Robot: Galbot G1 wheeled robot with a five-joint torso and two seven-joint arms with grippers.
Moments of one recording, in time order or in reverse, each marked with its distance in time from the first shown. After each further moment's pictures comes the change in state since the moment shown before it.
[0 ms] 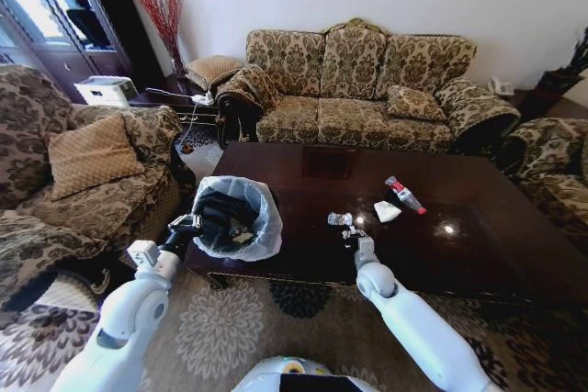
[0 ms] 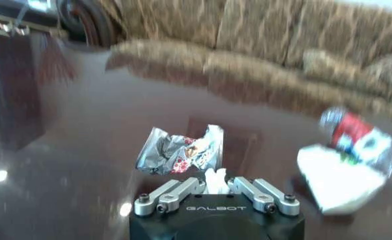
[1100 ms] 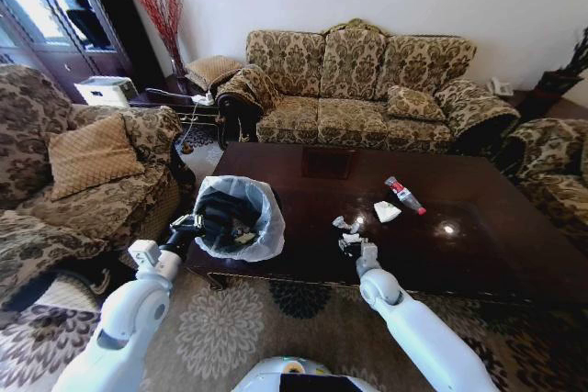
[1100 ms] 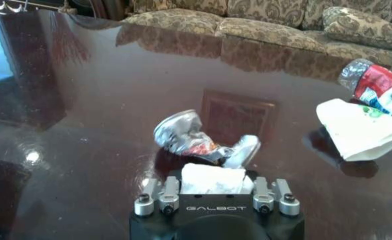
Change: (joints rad) left arm 0.001 -0.005 0.005 -0.012 -0.009 0.013 -0.001; right arm -0.029 0.001 0.002 -0.037 0.113 -0.057 -0.056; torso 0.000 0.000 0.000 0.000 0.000
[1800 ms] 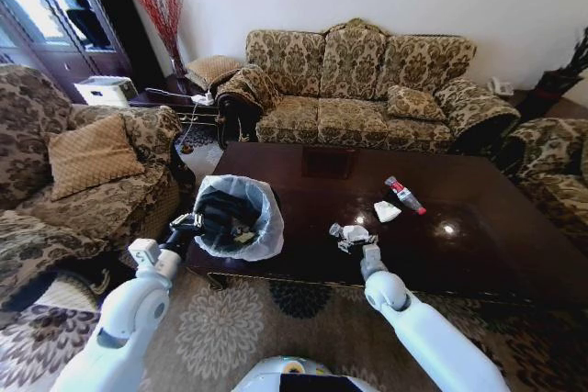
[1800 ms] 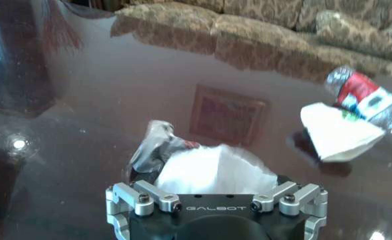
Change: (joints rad) left arm -0.008 0.010 -0.001 -0.001 0.001 0.006 -0.005; right arm -0.042 -0.028 0.006 0.086 -0.006 -0.059 0.068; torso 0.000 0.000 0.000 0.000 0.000
